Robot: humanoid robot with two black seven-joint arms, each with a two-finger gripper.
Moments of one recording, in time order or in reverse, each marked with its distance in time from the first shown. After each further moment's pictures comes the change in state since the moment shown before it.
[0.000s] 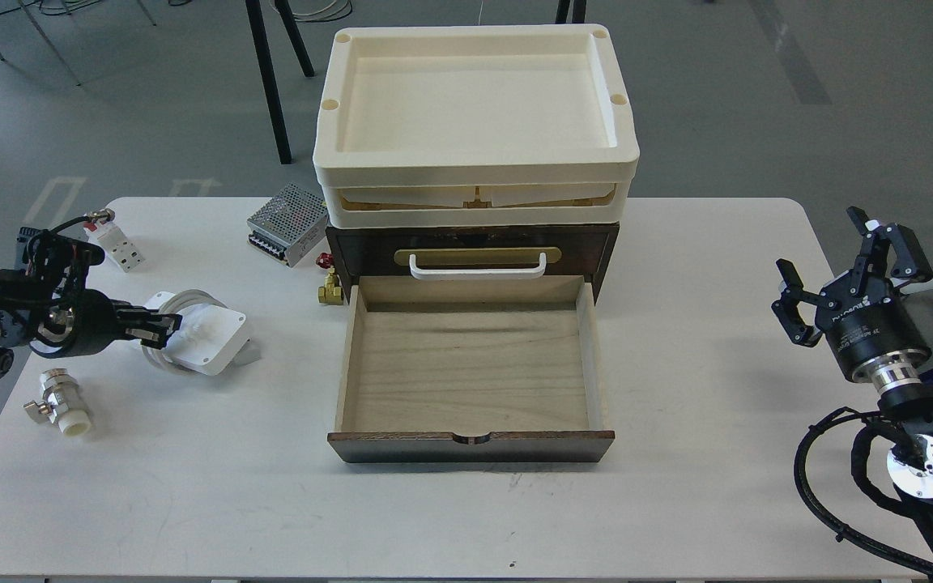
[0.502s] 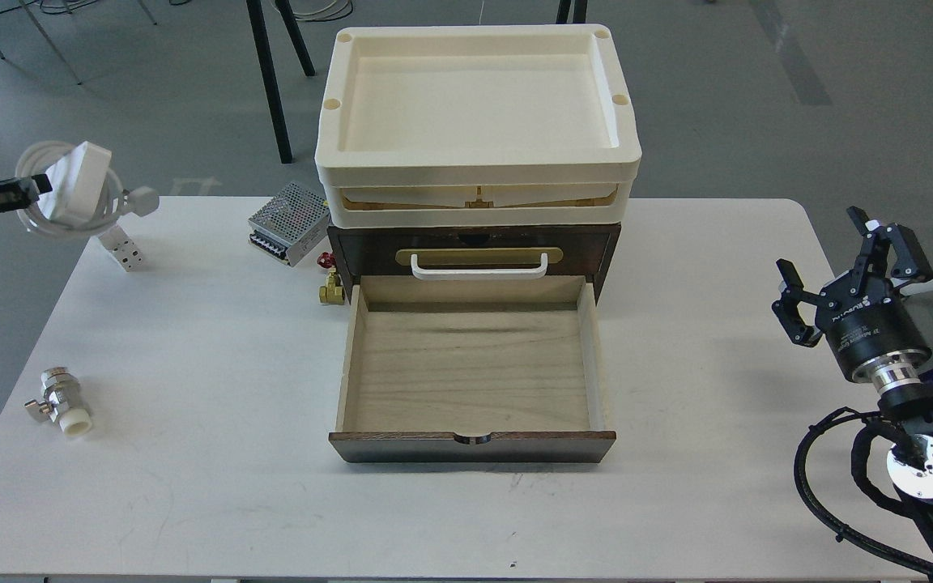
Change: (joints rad) left arm -0.055 0.238 -0.238 -0.010 -0.399 -0.039 0.001; right arm 0.000 0.000 0.000 0.000 0.000 0.000 0.000
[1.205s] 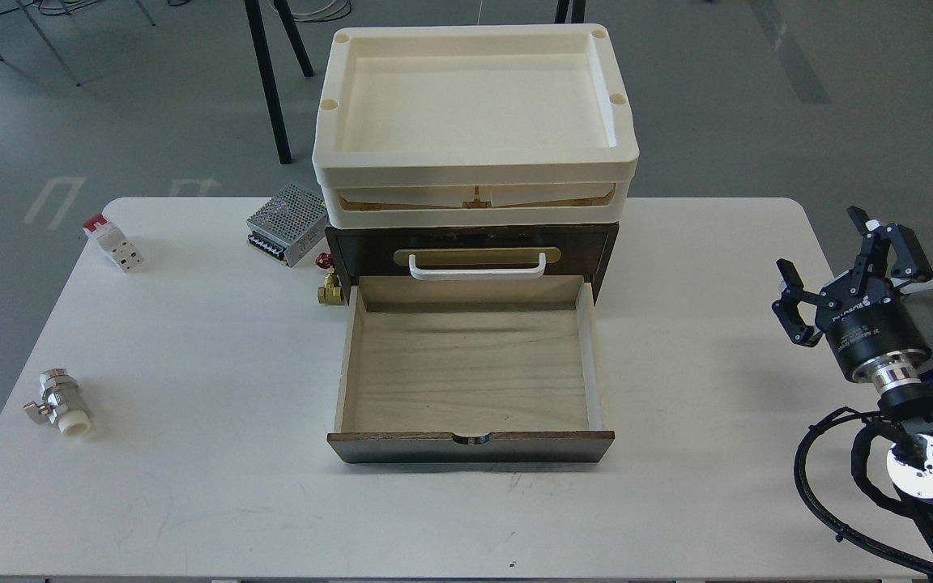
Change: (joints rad) left arm -0.144 0.117 -0.584 -0.732 -0.235 -0.200 0.000; right arm 0.000 0.000 0.000 0.000 0.000 -0.001 0.000
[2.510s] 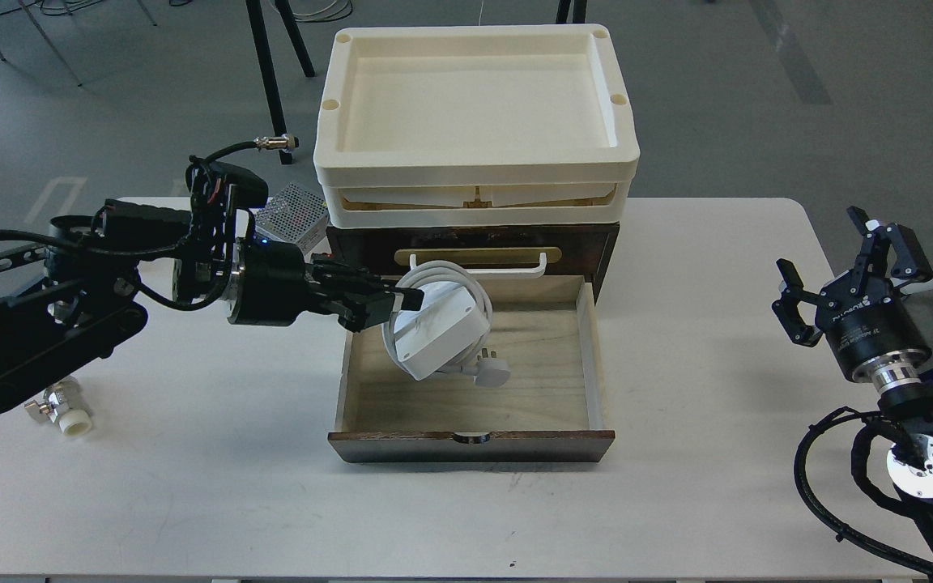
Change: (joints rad) left arm 0.215 -0.389 0.439 -0.002 0.639 0.000 0.000; right arm 0.000 0.000 0.000 0.000 0.000 0.000 0.000
